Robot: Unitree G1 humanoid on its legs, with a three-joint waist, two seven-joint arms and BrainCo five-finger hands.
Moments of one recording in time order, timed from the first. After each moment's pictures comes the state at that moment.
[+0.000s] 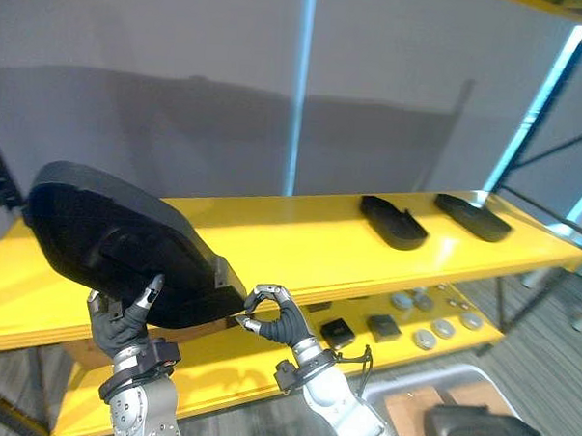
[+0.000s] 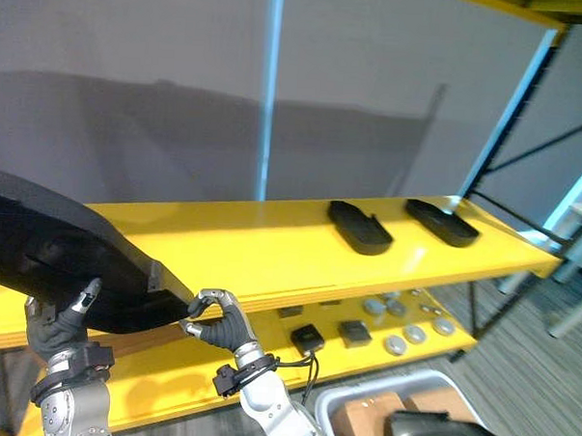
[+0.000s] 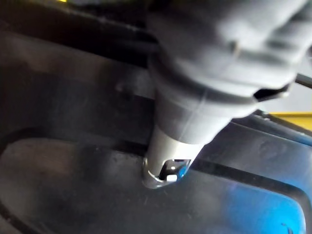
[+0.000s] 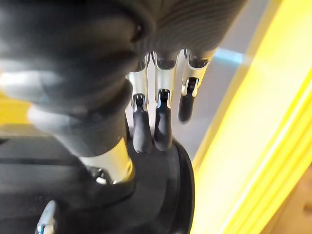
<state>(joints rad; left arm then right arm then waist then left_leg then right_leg) 0.09 0.08 0.14 -0.29 -0.49 -0.34 0.32 -0.24 0.01 0.55 0.15 -0.14 -0.16 -0.23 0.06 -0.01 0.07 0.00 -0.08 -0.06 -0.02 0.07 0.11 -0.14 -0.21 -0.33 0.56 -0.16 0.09</state>
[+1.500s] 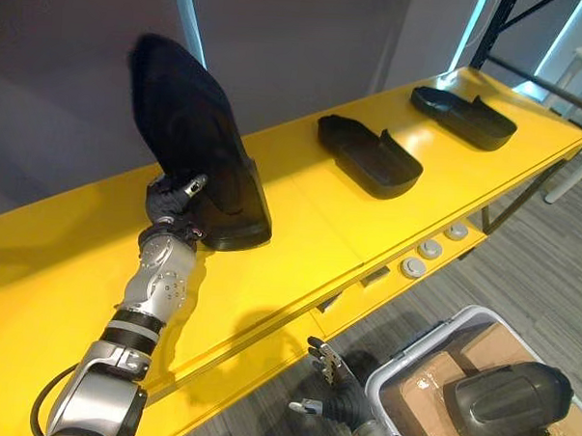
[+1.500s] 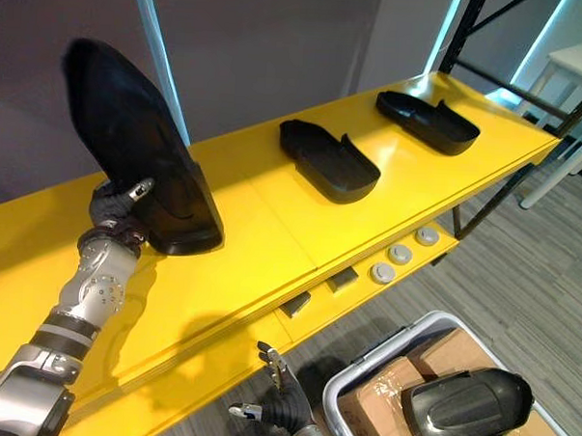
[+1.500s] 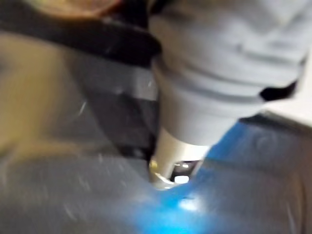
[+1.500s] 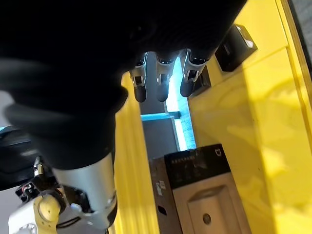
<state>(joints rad) -0.80 0.55 -0.17 0.48 -0.97 -0.13 0.48 0.23 -0.23 0.56 -0.18 0.04 -0.10 -0.10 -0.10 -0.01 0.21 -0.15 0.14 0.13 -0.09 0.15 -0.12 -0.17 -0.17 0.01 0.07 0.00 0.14</state>
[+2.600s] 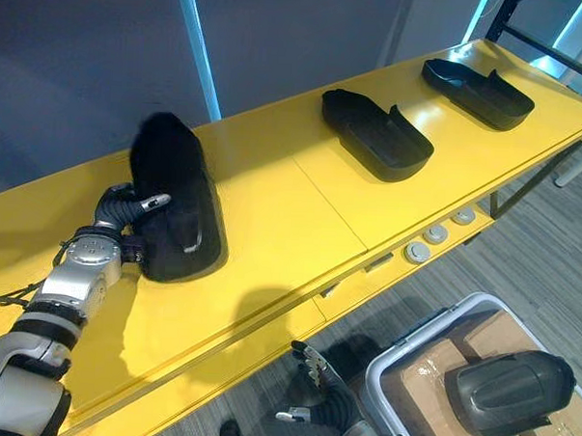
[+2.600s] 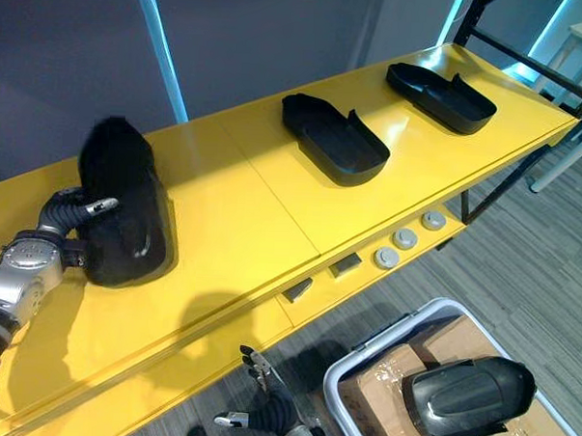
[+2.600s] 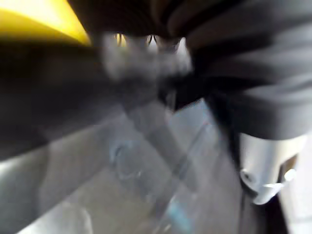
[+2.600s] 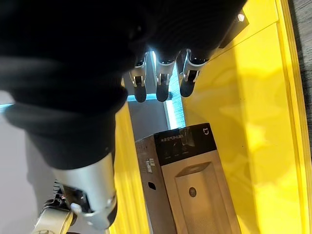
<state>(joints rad) -0.74 0.93 -0.35 0.58 -0.65 0.07 0.20 0.24 -0.23 0.59 -0.18 0.03 -0.10 -0.05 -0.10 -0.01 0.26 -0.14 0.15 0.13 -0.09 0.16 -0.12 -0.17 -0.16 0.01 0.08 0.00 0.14</state>
